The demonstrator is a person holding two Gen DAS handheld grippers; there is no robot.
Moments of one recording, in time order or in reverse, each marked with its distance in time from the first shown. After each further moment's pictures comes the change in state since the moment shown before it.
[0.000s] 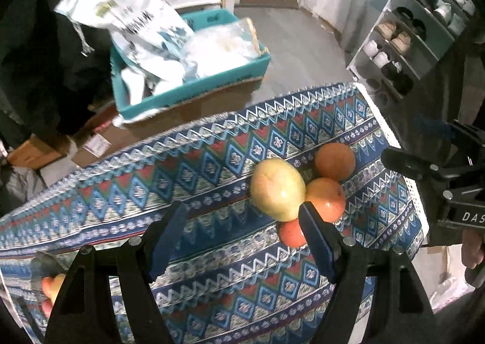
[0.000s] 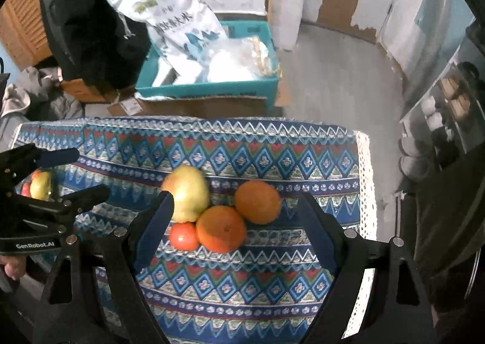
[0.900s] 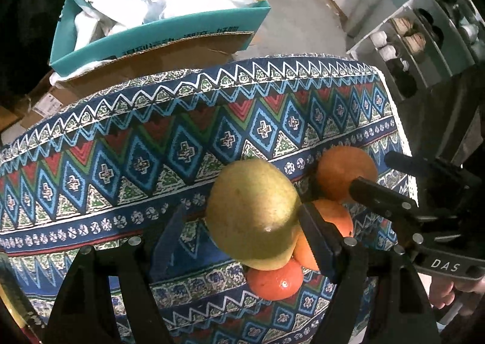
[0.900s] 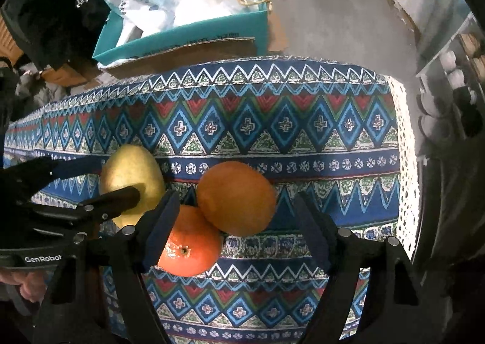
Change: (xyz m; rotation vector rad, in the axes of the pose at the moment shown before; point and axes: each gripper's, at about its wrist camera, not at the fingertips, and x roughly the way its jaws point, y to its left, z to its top) left arm 0.112 -0.012 0.021 -0.130 0.163 -0.143; right arm 0.107 -0.040 -0.006 0.093 0.202 0.054
